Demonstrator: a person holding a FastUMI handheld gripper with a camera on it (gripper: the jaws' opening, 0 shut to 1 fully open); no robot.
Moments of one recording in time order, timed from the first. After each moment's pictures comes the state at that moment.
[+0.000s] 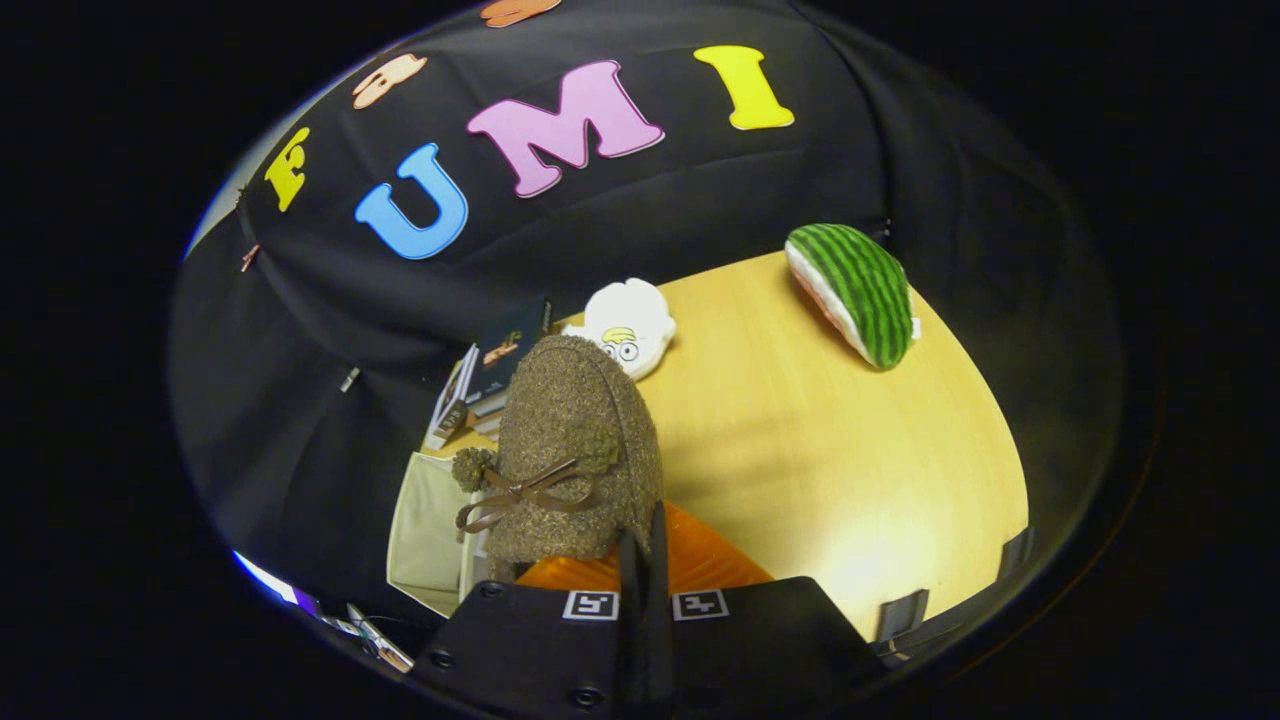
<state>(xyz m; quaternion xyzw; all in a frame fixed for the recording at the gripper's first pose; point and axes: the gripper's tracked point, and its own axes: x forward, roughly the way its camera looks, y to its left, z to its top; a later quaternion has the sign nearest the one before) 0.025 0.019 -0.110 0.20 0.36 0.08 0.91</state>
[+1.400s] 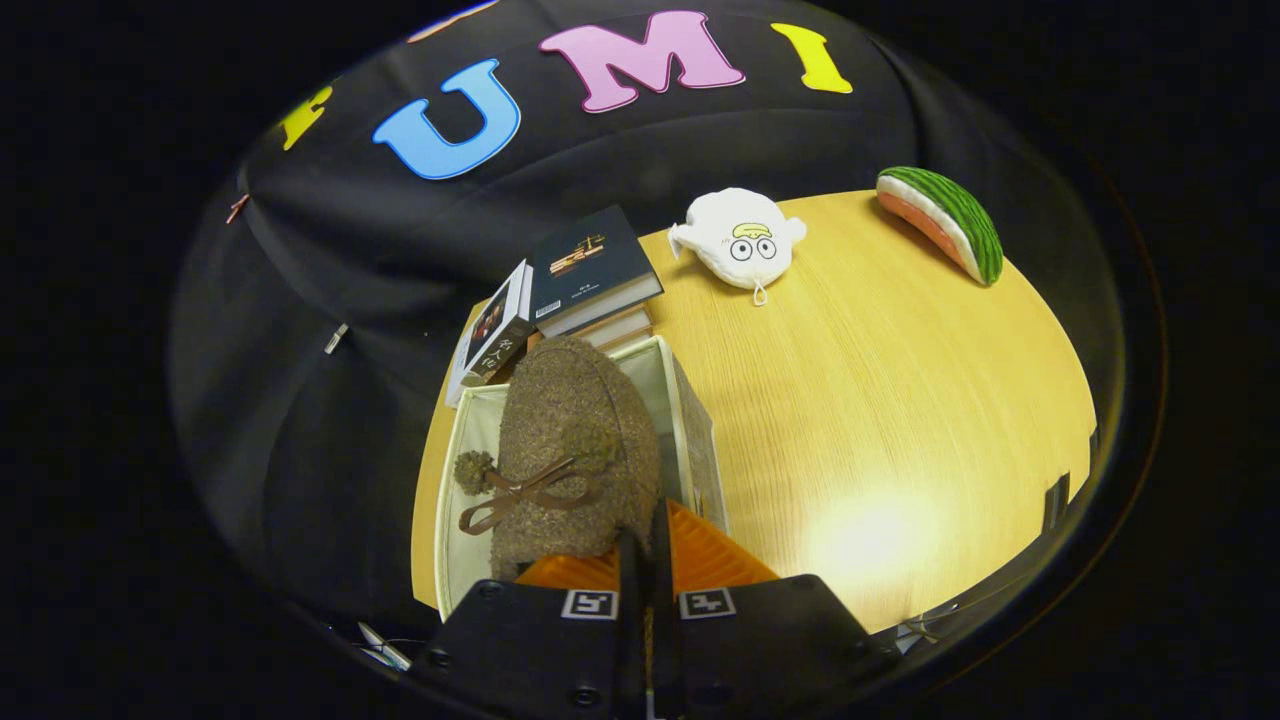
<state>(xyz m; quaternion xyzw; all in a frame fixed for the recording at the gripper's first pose) 0.005 0.234 -0.192 0.19 0.43 0.05 0.88</state>
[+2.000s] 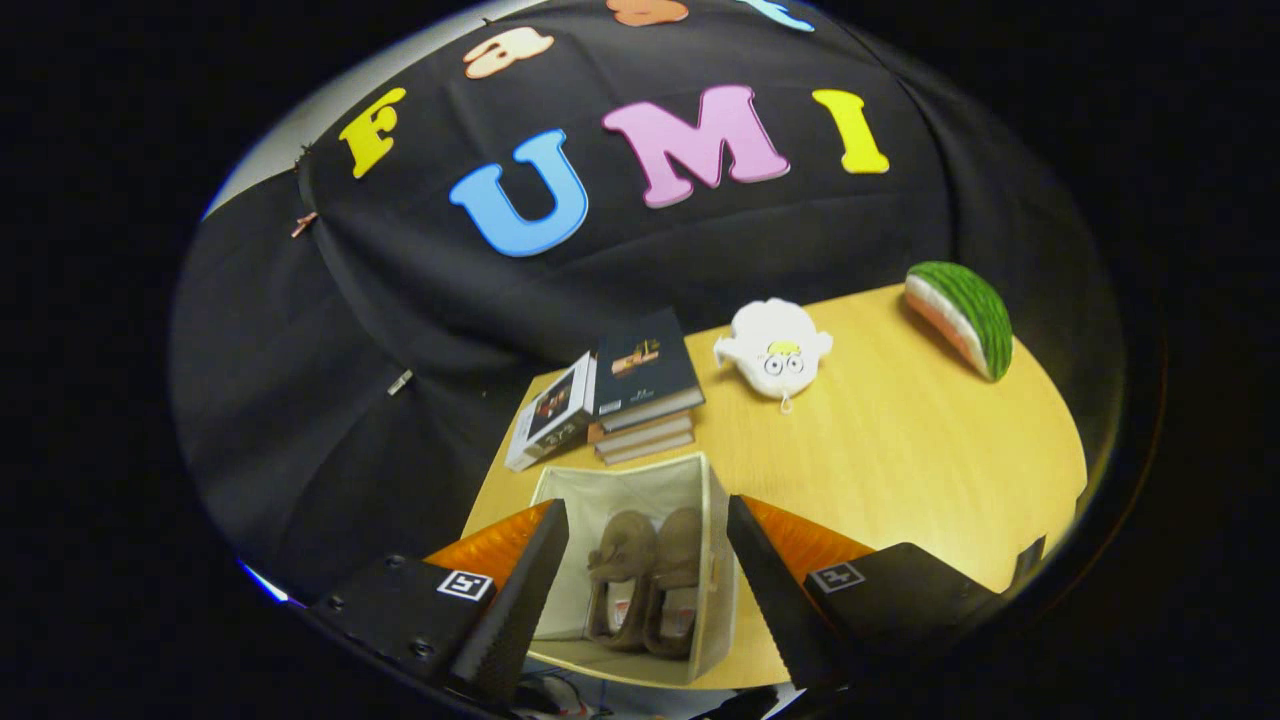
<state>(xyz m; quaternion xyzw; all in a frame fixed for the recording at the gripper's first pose) 0.022 0.179 -0.053 0.17 0.26 0.09 0.95</state>
